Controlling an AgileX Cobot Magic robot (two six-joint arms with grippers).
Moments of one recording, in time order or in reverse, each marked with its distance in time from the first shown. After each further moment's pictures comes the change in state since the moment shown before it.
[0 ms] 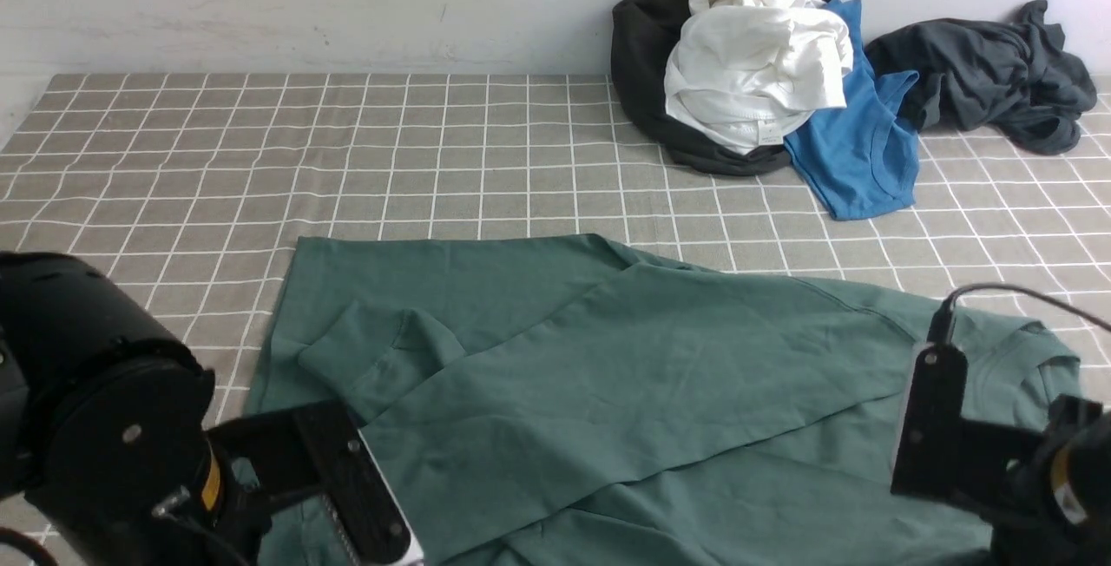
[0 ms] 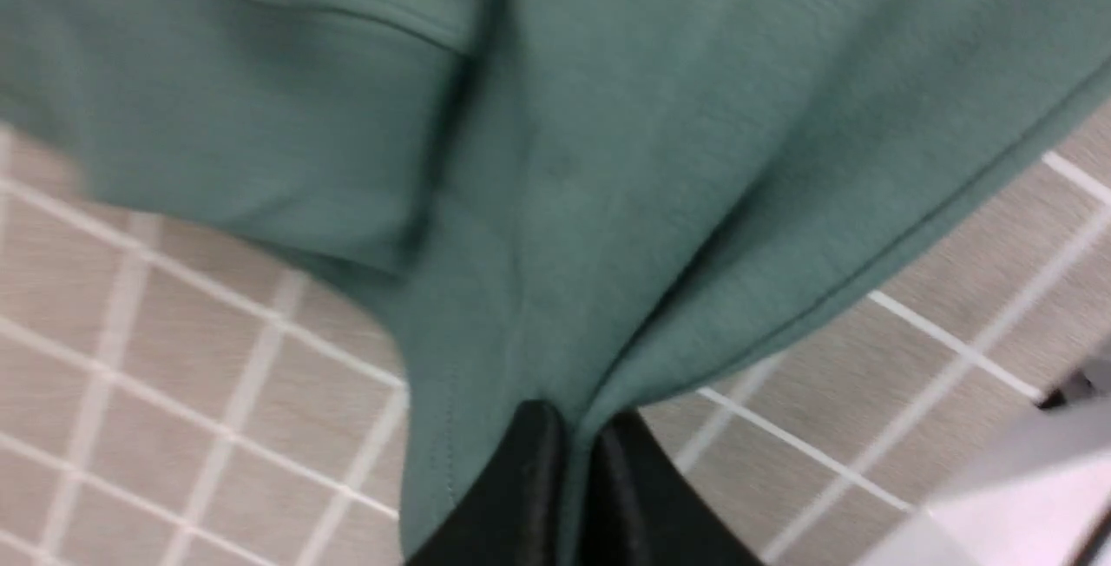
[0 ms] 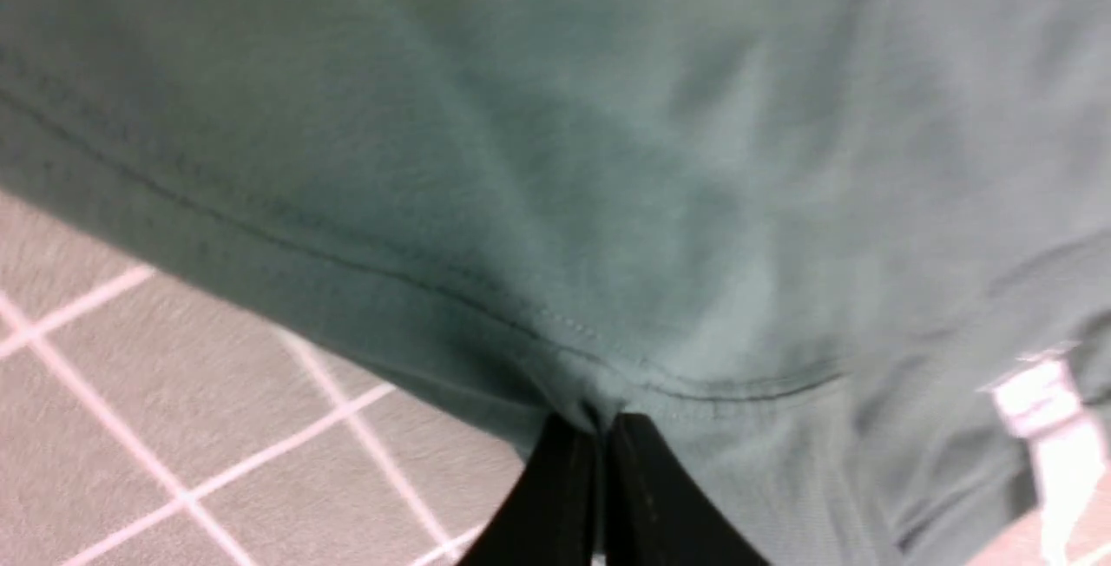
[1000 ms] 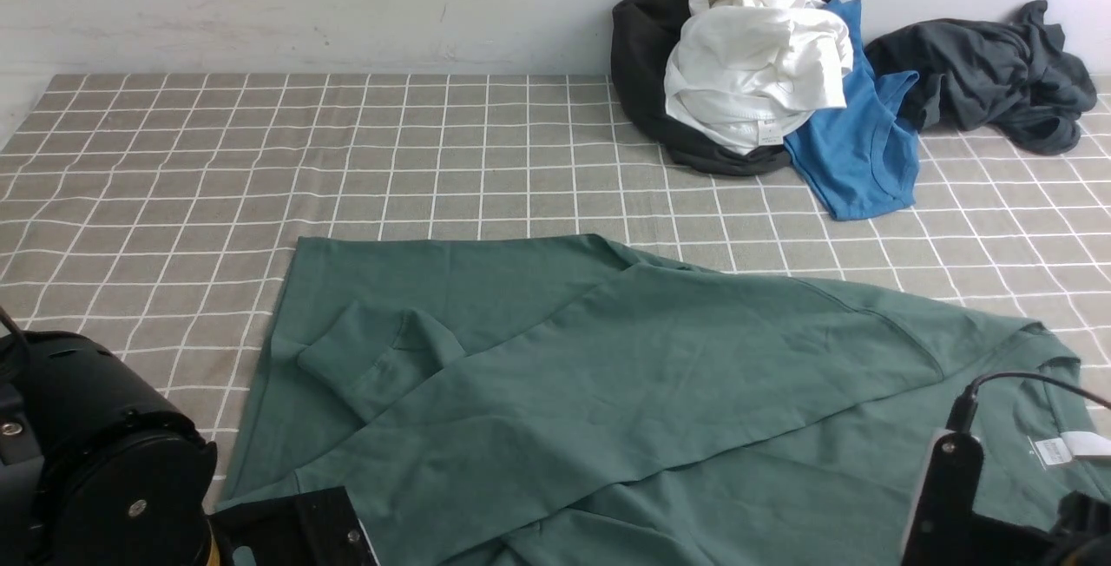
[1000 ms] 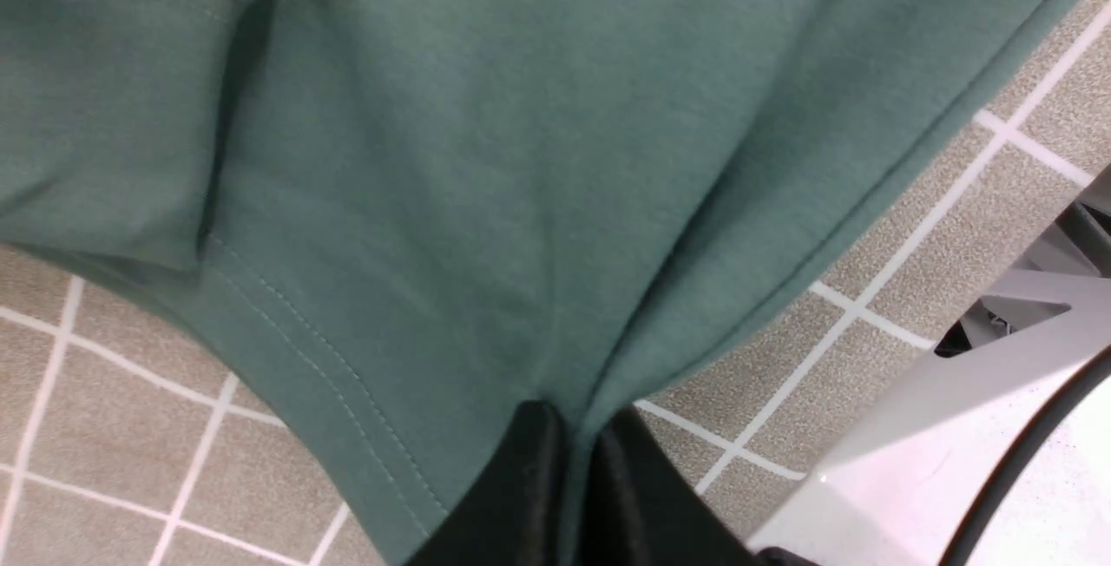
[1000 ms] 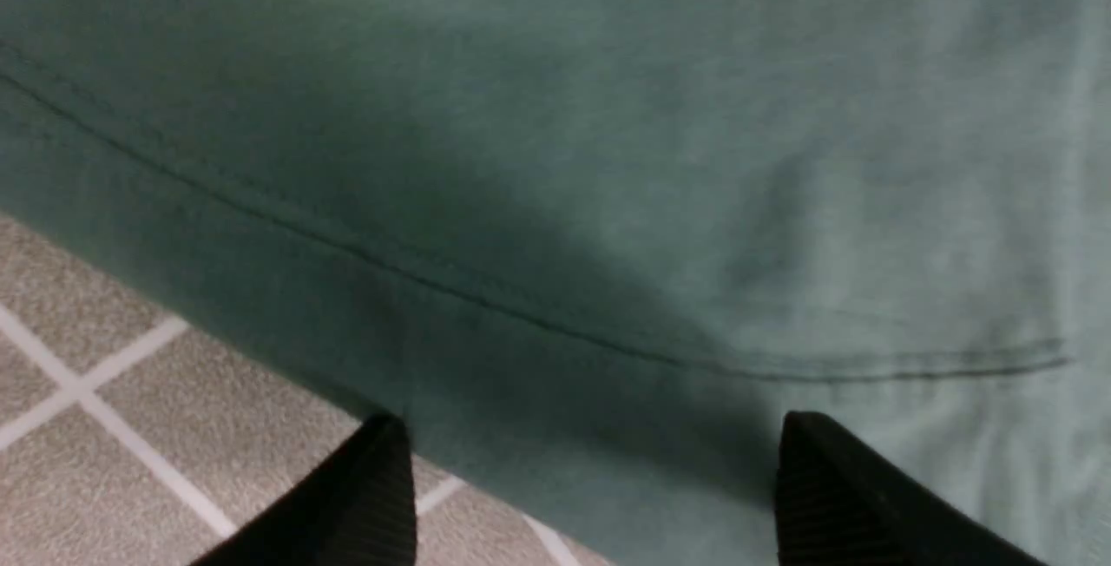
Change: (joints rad) right arm 0.054 0.028 0.235 -0.063 -0.222 0.212; left arm -0.032 0.000 0.131 -0.112 -0.029 0.062
